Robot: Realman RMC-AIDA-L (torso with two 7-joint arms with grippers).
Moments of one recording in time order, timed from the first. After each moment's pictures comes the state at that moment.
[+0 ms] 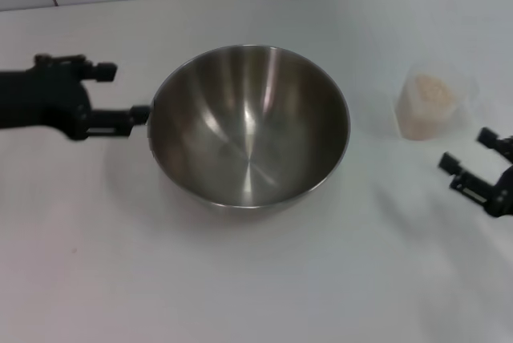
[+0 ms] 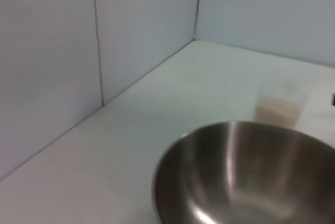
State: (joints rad) left arm -0.39 -2.07 1.09 1.30 2.02 1.44 -1.83; right arm 0.25 1.97 -1.64 0.15 -0.36 -1.59 0.52
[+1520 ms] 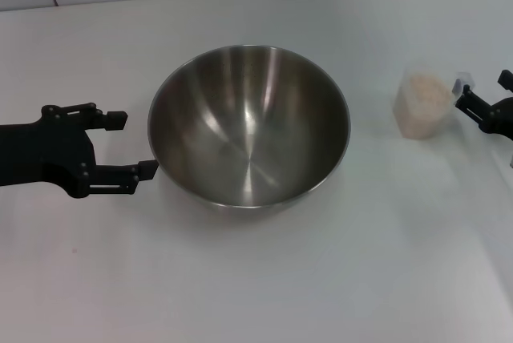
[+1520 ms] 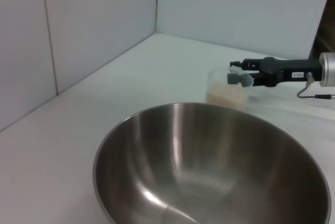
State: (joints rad) left arm -0.26 -2.06 1.16 1.34 1.94 1.50 -1.76; right arm 0.31 2.01 -1.52 -0.10 -0.19 -1.07 0.51
